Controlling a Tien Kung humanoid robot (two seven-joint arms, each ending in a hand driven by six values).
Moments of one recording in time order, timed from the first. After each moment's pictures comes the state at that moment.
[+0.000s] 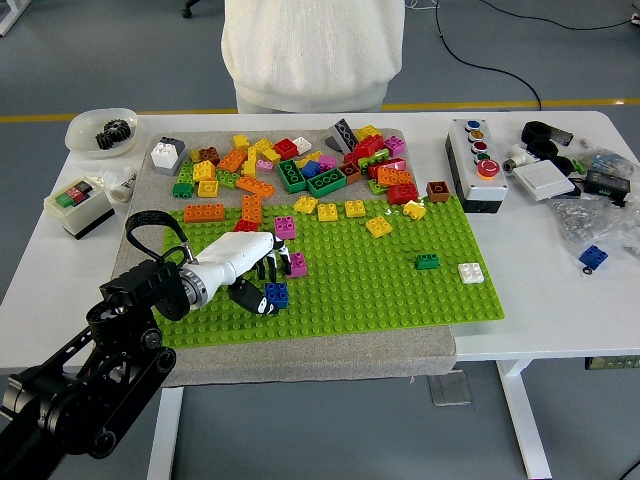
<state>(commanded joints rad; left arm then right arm) -0.37 0.07 -1.13 -1.34 2.27 -0.31 0.09 0.17 -0.11 1.50 0.18 -2.22 0.13 -0.10</state>
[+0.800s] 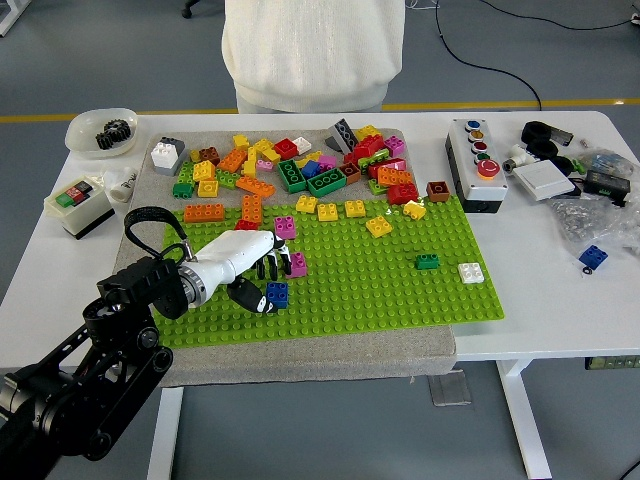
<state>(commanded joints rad) -0.36 0.08 -1.14 -1.40 2.27 -0.36 0.11 0.16 -0.11 1.50 0.18 -2.22 0.14 -0.10</state>
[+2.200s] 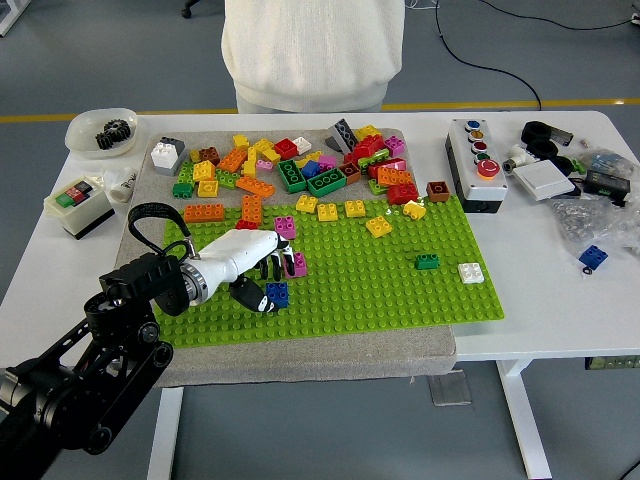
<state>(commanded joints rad) -0.39 0.08 -1.13 -1.36 2.27 -0.36 0.08 0.17 -0.11 1.50 0.18 -2.22 0.14 -0.10</state>
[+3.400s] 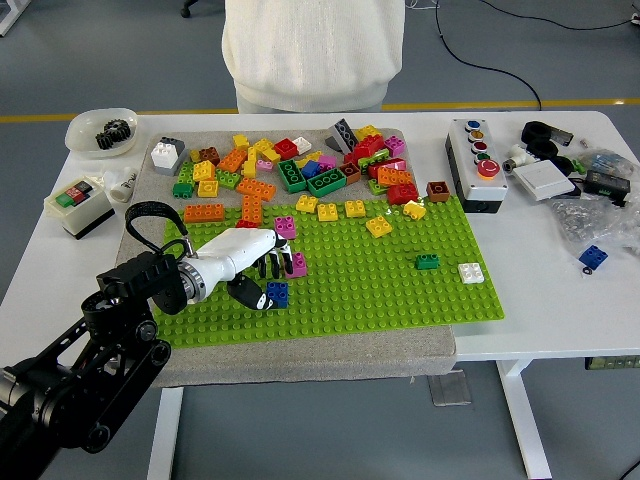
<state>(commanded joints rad) -0.38 0.09 -1.14 -1.37 2.27 -0.36 0.07 0.16 -0.11 1.51 0.18 -2.22 0.13 -0.10</state>
